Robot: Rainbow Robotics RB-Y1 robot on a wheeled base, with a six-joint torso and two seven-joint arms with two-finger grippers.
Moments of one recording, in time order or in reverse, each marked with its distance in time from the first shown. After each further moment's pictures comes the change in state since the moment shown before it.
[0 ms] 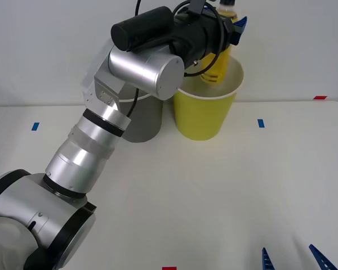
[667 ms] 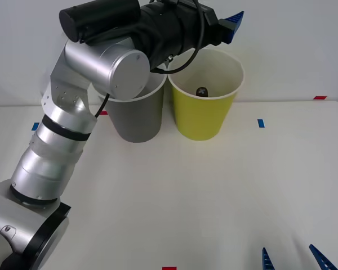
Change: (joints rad) right arm 0.000 0.000 0.000 0.000 0.000 0.000 0.000; left arm 0.104 0.138 0.013 -0.328 0.110 0.171 0.014
